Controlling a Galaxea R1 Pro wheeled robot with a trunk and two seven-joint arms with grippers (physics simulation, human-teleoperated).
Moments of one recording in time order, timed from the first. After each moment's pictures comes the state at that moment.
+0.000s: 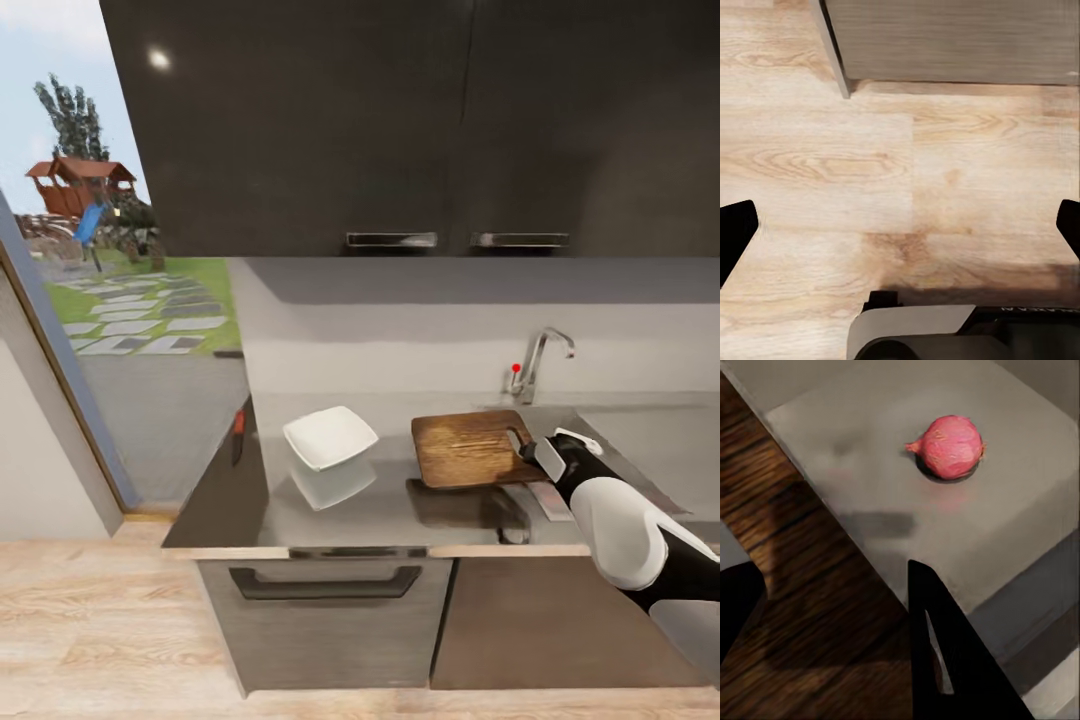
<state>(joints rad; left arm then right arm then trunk) 0.00 0.00 0.02 -0.35 0.01 -0.39 0.00 -1.15 -0.13 -0.59 -0.24 0.18 0.36 -0.33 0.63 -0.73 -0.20</state>
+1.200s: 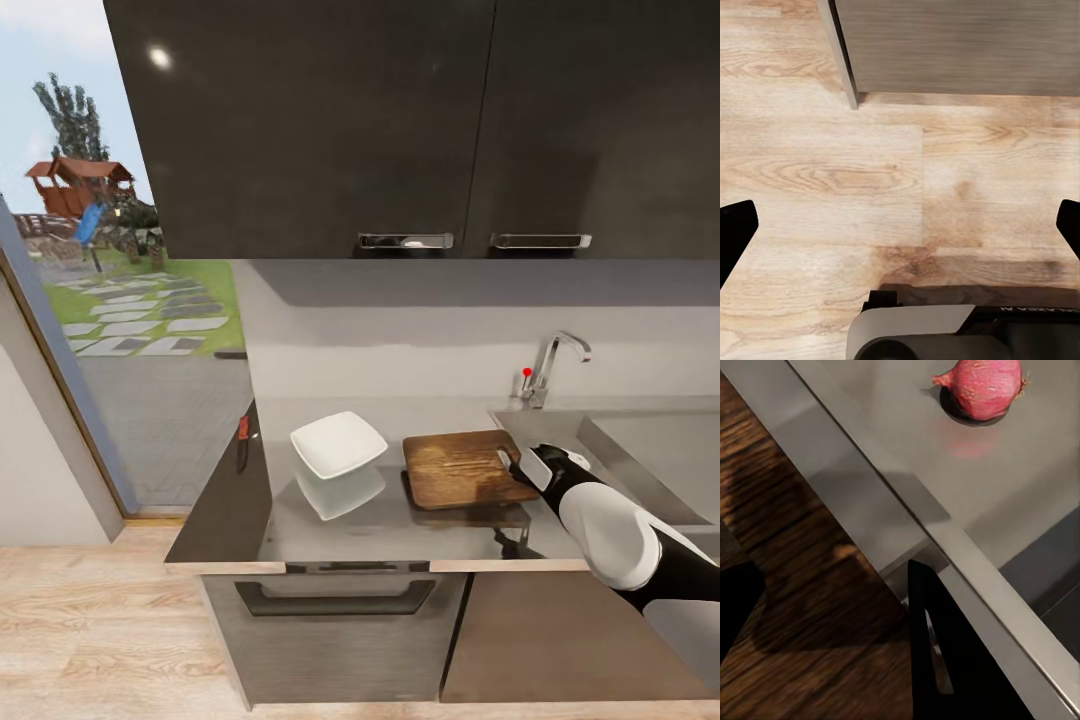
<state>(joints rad) 0.00 -0.01 0.02 -0.35 0.01 -0.39 0.00 -1.15 -0.12 -0.59 -0.14 0.17 0.36 -0.41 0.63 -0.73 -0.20</state>
